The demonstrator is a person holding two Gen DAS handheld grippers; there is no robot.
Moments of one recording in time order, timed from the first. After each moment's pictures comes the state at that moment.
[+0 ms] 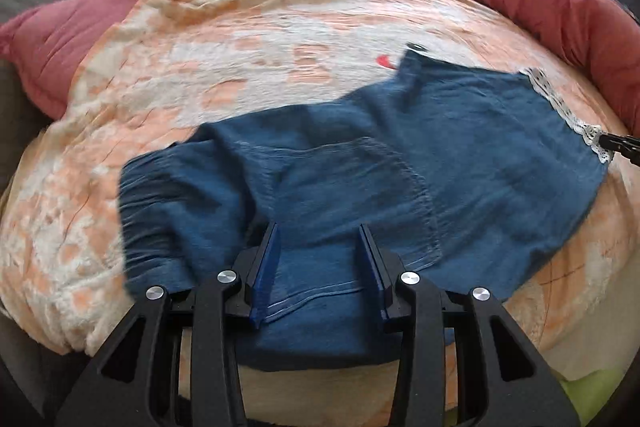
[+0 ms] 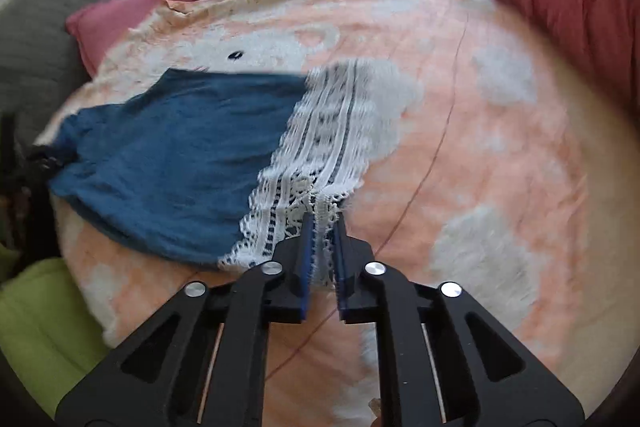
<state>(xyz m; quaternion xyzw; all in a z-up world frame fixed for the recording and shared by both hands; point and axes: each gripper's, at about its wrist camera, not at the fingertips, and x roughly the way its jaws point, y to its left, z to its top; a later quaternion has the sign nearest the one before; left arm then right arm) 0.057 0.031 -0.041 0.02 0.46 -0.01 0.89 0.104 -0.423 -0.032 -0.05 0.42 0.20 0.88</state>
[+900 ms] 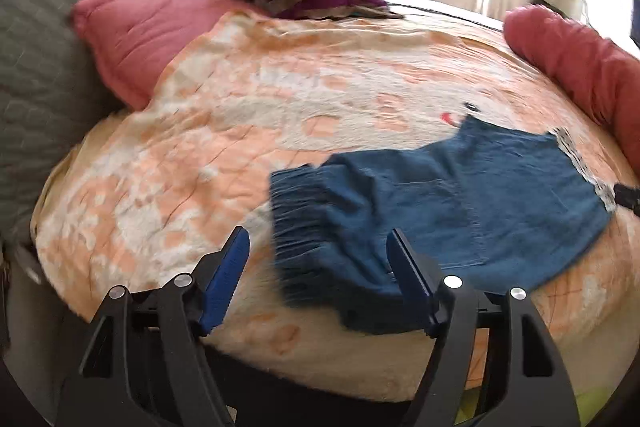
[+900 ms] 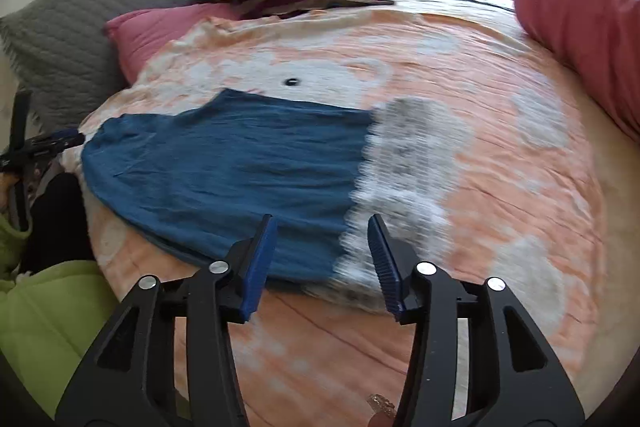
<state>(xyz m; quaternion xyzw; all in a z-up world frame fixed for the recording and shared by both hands) 0.015 0.088 0.007 -0.02 0.41 0.07 0.91 0.079 -0.381 -0.019 -0.02 0.38 0.29 0.88</state>
